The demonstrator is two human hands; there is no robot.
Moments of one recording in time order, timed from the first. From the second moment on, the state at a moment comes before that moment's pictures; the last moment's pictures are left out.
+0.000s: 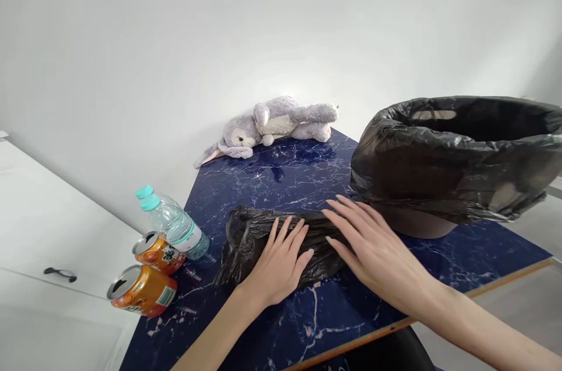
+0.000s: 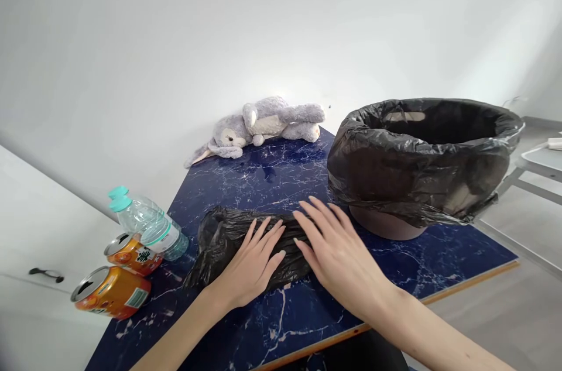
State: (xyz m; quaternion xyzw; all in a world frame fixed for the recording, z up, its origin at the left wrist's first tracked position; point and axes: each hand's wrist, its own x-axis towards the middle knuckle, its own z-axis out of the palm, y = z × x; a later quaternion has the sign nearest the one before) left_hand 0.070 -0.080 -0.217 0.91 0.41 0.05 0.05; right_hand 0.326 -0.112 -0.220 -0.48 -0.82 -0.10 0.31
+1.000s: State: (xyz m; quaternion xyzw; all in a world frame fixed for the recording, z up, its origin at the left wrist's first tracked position) left_hand -0.053 -0.094 -0.252 0.80 0.59 0.05 -0.04; right_hand 0.313 -0.079 -0.289 -0.49 -0.85 0.05 0.18
